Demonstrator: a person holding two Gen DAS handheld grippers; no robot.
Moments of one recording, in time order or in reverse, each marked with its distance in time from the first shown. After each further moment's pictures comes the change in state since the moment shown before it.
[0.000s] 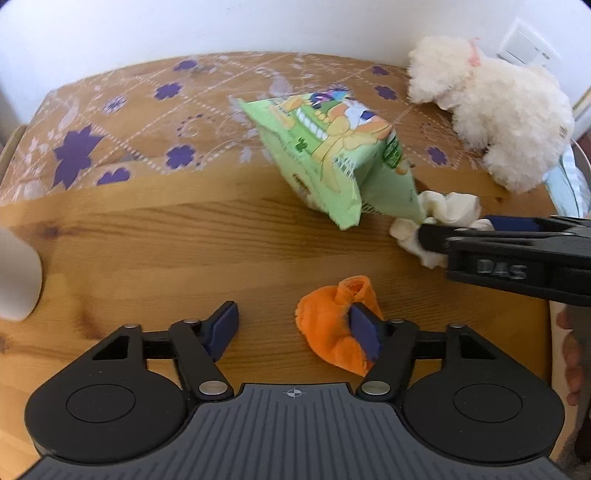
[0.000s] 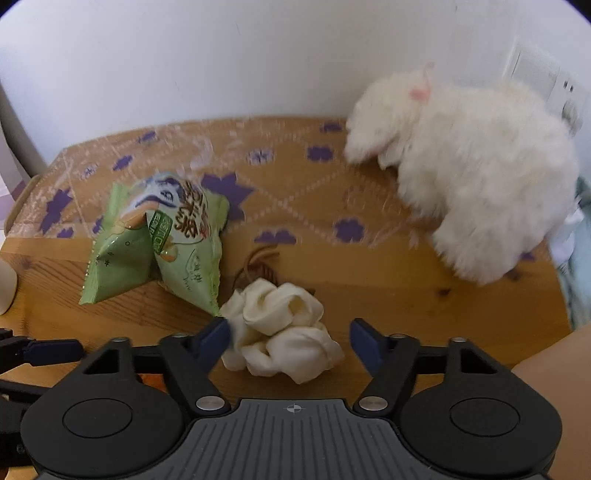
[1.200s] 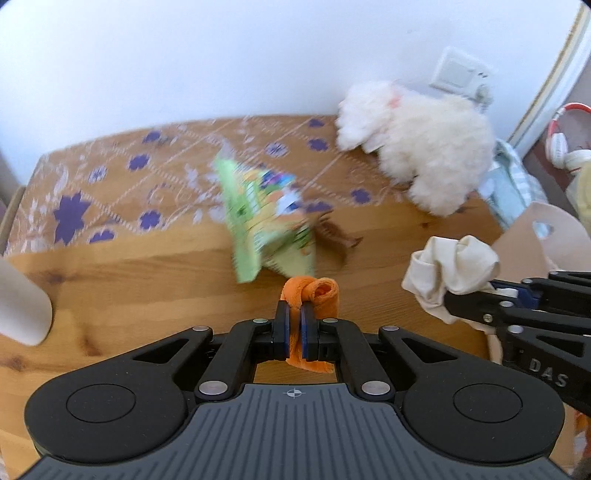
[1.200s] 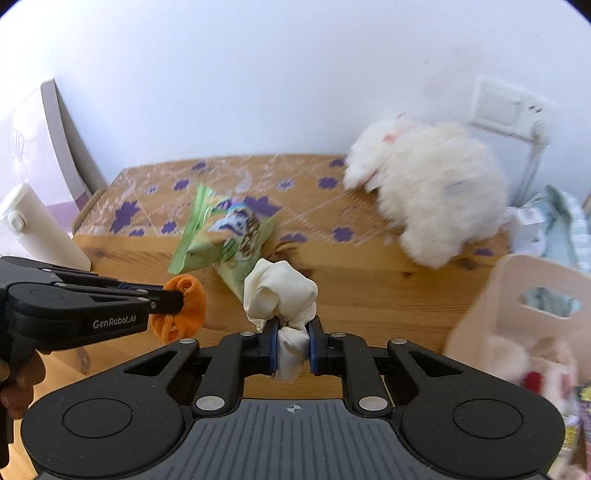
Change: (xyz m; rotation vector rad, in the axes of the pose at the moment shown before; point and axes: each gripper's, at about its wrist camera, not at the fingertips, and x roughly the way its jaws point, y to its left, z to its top) left arm -0.072 -0.052 0.003 0.078 -0.136 -0.045; right arm -0.131 -0.038 -0.042 -0.021 -0.147 0.088
